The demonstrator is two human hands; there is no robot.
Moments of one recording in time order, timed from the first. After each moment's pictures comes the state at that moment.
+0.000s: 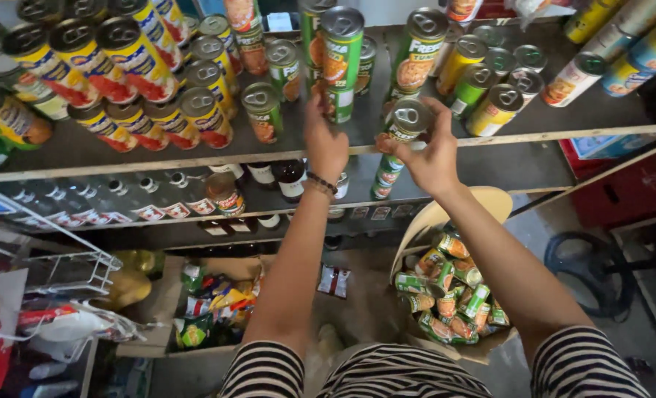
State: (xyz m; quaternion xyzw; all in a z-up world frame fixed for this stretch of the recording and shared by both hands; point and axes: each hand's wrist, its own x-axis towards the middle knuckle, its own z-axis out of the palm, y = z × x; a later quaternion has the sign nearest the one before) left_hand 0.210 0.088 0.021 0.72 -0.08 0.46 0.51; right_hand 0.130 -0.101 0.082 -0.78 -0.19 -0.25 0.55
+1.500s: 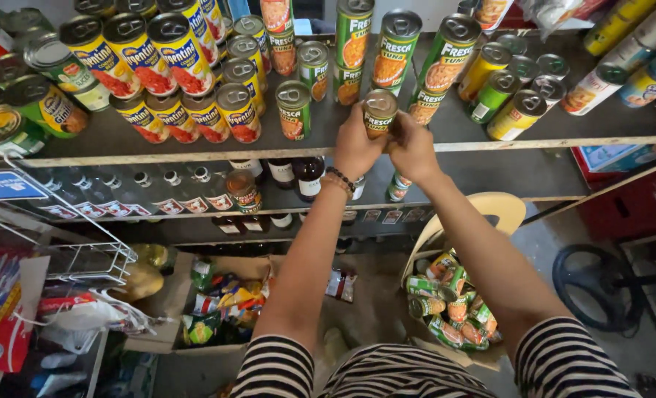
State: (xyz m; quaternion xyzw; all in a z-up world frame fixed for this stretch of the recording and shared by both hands) left_hand 0.202 0.096 0.035 0.76 -0.20 0.24 0.58; right_hand 0.173 -0.052 0.053 -0.86 -0.12 -0.16 0.47
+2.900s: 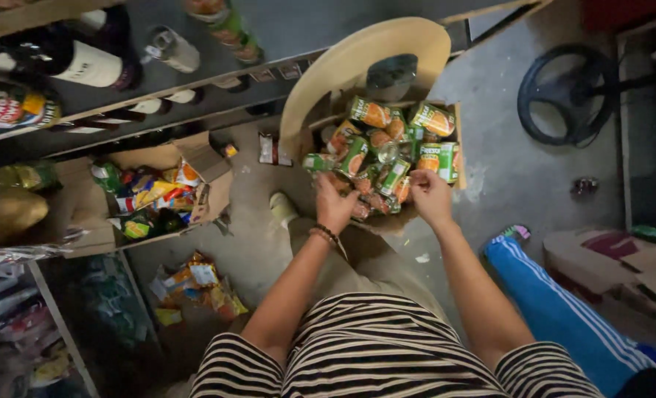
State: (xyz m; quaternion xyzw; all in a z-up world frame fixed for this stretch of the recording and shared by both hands) left_hand -0.095 -0.176 -0.317 0.86 0.05 -0.13 0.49; right_hand -0.138 -0.431 -0.311 -0.84 0.22 0.03 0.50
